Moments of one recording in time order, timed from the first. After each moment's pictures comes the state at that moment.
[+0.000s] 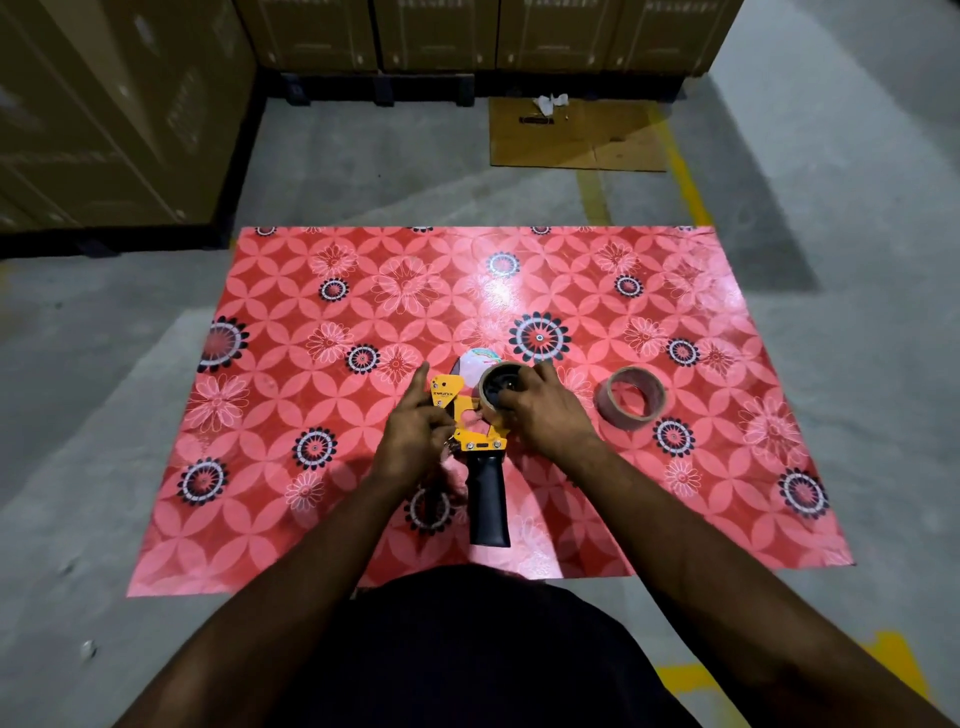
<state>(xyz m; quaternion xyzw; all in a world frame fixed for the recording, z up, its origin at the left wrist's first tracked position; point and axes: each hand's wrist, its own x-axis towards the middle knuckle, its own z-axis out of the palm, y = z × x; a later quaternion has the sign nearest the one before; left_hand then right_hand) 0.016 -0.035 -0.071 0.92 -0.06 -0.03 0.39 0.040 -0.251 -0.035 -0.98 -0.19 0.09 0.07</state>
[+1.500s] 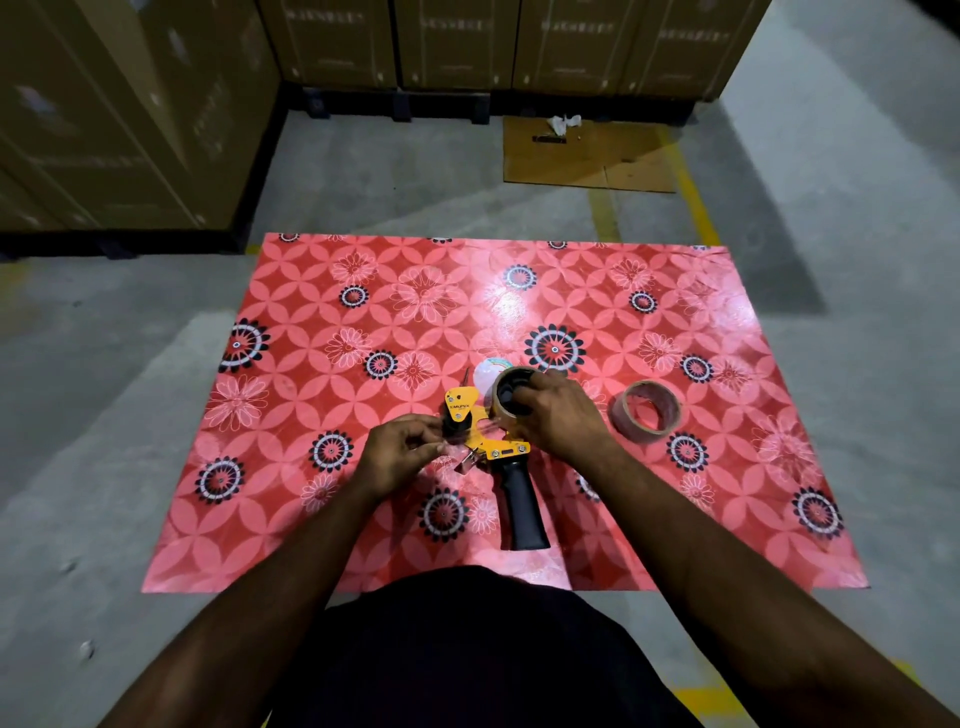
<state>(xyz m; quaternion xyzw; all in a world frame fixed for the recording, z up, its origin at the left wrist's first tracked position) 0.009 0.018 -0.086 0.85 -0.06 -0.09 0.52 0.048 -0.247 -0.031 -0.97 -0.22 0.02 0.09</state>
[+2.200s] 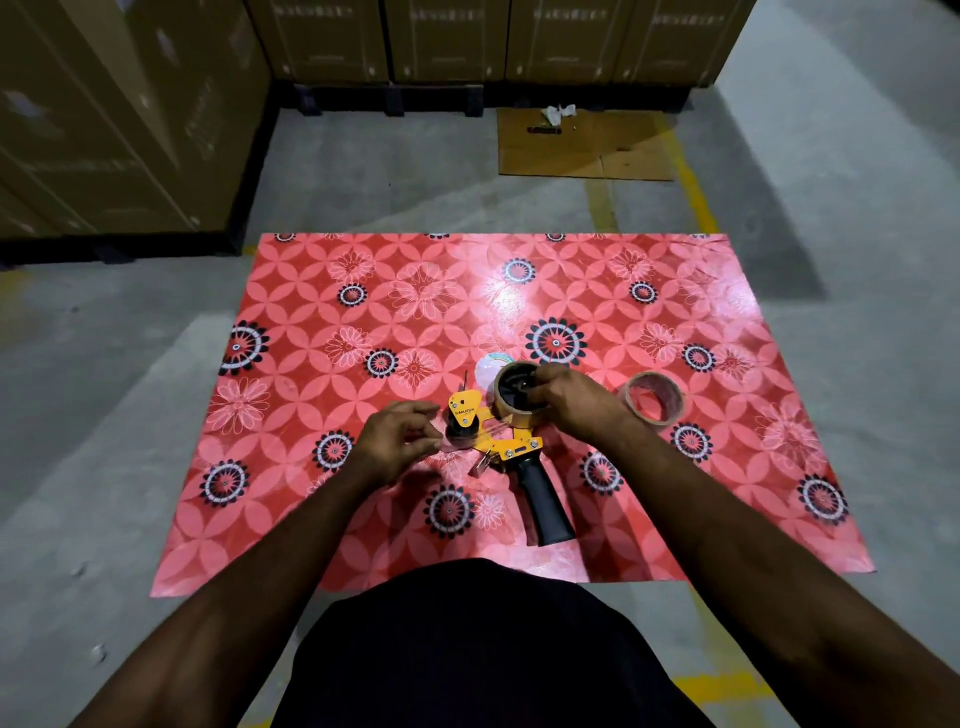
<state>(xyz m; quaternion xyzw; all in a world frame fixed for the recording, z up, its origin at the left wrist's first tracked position) 0.020 0.036 -0.081 0.88 -0.12 -0.11 0.45 0.065 -0.266 -0.026 -0.95 -0.27 0.13 0.13</state>
